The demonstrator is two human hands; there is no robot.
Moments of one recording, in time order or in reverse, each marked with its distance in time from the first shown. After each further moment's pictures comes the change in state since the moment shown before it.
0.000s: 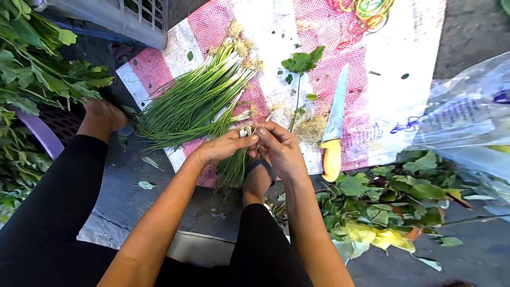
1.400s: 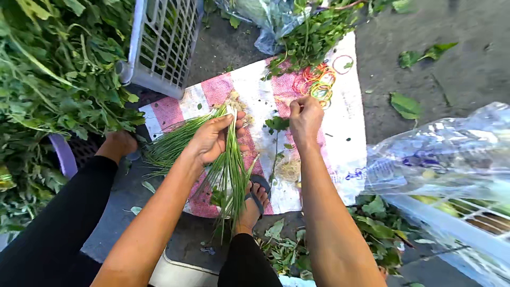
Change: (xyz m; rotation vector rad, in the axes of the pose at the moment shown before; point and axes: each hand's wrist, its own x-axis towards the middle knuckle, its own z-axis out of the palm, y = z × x) left_hand -0.012 0.120 -0.019 -0.592 0.354 0.140; right_hand 0.145 -0.115 -0.050 -1.124 0.475 -0.209
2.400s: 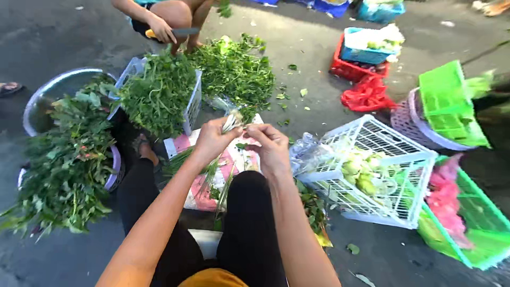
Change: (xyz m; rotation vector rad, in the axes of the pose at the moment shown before) left_hand -0.330 0.018 0.073 1.058 0.016 0.994; right_hand -0.369 -0.230 -0.174 1.015 0.001 -0.421
